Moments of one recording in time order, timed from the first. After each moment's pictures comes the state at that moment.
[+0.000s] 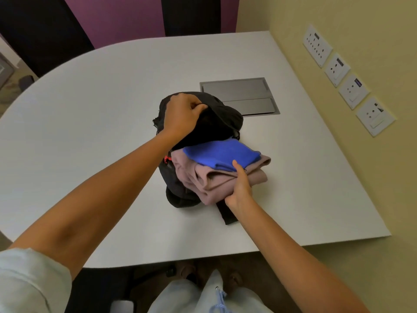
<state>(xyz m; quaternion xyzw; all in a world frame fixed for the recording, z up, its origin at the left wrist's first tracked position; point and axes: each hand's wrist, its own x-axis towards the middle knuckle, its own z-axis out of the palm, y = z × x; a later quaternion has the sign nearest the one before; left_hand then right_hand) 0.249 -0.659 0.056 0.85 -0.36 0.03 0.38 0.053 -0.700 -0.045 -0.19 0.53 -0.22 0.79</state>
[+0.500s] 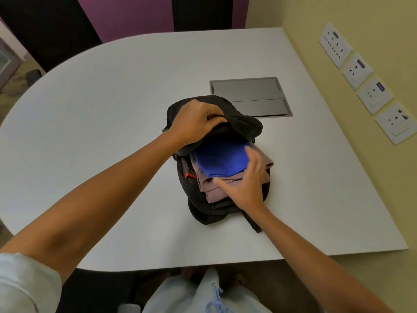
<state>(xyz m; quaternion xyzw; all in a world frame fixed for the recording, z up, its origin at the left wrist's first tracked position) 0.264 -0.642 0.062 0.78 -0.55 0.01 0.30 0.067 -0.716 -0.074 -0.87 0.29 -0.27 0.30</state>
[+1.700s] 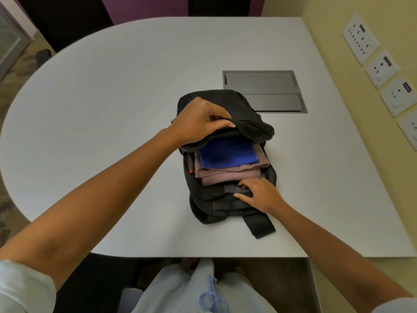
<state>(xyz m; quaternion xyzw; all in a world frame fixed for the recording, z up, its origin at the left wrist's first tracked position) 0.267 -0.606 0.060 0.74 -0.56 -0.06 0.35 0.044 -0.767 -0.142 -0.99 0.06 0.03 0.14</state>
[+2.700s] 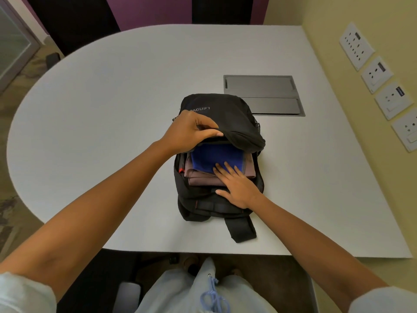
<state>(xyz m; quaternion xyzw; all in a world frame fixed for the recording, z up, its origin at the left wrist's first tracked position) 0.246 -0.577 0.045 0.79 -0.46 -0.11 0.39 0.078 -0.729 -0.135 -0.99 -0.03 0.12 0.06</state>
